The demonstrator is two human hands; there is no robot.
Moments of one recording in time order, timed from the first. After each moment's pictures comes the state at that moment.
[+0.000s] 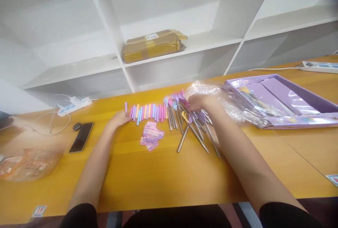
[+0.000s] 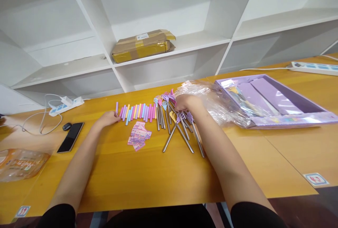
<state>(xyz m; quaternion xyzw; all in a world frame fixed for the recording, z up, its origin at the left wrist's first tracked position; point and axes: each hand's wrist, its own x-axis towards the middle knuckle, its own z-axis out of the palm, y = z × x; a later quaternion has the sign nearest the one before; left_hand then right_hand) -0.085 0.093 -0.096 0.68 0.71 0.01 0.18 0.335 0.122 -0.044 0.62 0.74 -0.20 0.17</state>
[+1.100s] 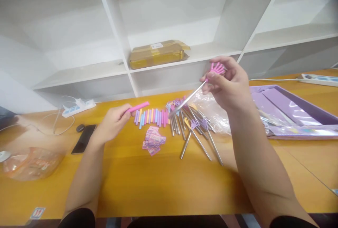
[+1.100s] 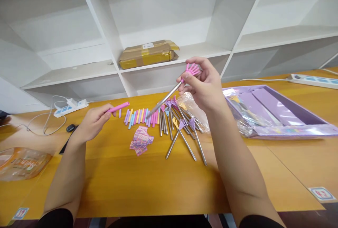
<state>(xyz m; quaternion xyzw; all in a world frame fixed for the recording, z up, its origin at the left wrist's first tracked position) -0.036 -0.014 0.032 0.81 0.52 0.25 0.11 0.347 0.053 0.034 0.31 0.59 -0.38 -0.64</state>
